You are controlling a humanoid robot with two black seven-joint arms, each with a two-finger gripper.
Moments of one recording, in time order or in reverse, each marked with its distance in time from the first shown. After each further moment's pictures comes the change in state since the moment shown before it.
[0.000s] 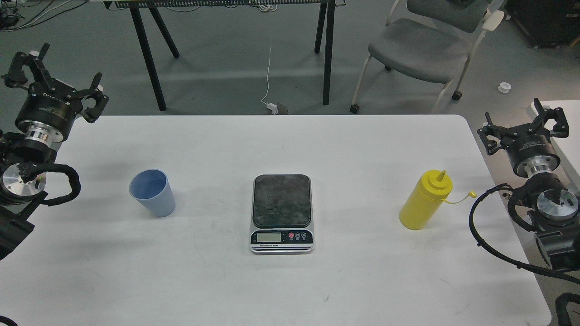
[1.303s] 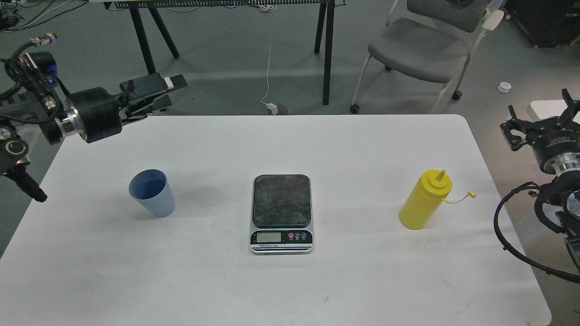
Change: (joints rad) left arm -0.040 0.249 0.008 -0.565 1.620 0.025 -0.002; right arm -0.058 -0.125 0.019 0.123 -0.001 0.000 0.013
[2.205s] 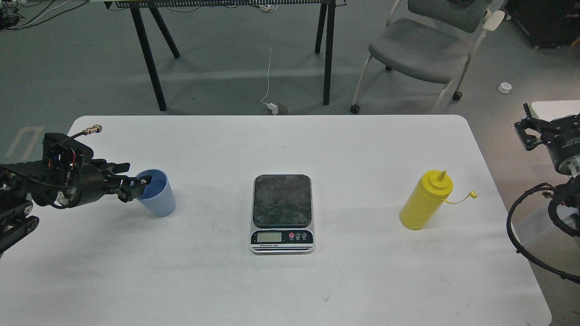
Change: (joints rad) left arm 0.003 -0.040 0.421 0.313 0.587 0.389 -0.026; right arm -0.035 -0.044 0.009 0.048 0.001 0.000 0.011
